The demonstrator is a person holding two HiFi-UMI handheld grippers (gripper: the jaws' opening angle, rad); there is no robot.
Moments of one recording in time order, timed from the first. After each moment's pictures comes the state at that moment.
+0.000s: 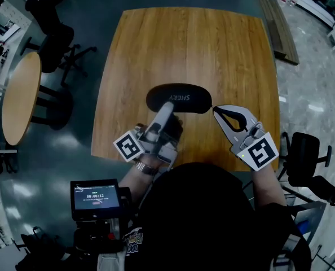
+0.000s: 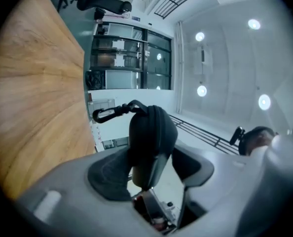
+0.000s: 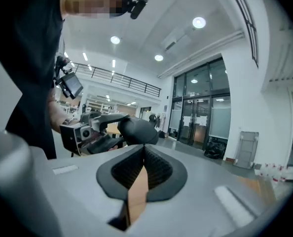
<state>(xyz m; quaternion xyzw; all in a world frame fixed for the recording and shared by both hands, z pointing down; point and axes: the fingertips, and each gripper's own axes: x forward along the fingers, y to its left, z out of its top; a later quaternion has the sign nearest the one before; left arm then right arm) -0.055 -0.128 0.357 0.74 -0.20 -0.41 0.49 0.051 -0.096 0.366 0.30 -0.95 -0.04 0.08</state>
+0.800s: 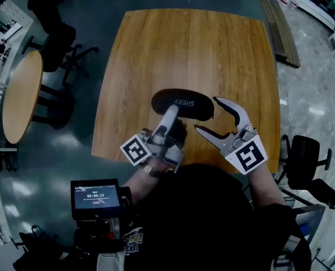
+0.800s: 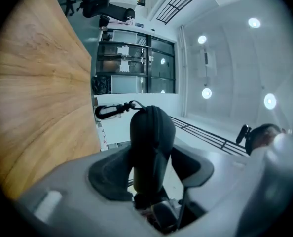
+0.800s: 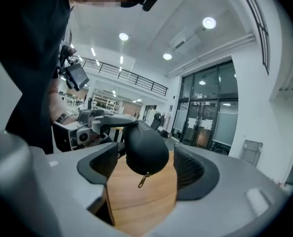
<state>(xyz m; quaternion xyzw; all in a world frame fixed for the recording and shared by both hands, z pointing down) -0.050 -0.123 0.373 0.73 -0.24 -0.41 0.50 0.019 -0.091 0.369 0.27 -0.95 -0.10 0.11</state>
